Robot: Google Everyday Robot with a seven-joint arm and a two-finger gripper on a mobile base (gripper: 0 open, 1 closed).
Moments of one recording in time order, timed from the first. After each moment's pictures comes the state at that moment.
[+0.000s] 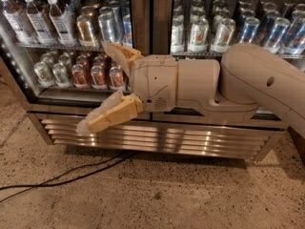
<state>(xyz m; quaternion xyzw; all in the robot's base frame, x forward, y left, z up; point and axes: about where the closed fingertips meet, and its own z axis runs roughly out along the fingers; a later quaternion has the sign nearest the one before) 0.425 0.099 0.992 -0.53 0.48 0.41 0.56</state>
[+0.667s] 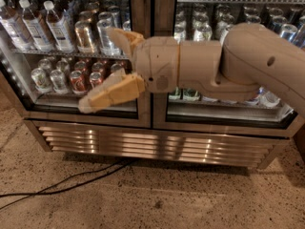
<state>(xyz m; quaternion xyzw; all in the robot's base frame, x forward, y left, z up) 0.450 0.097 1.011 -0.53 0.49 0.42 0.55</state>
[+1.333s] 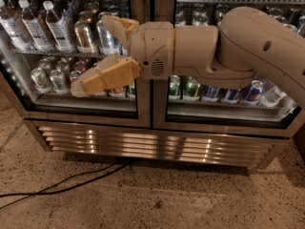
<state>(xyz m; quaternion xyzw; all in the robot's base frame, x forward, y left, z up) 0.463 0.103 1.032 -0.51 0.50 0.43 0.55</state>
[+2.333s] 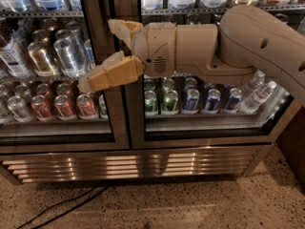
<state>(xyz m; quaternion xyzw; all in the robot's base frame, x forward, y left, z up) 0.481 0.096 1.020 -0.51 0.53 0.42 0.53</state>
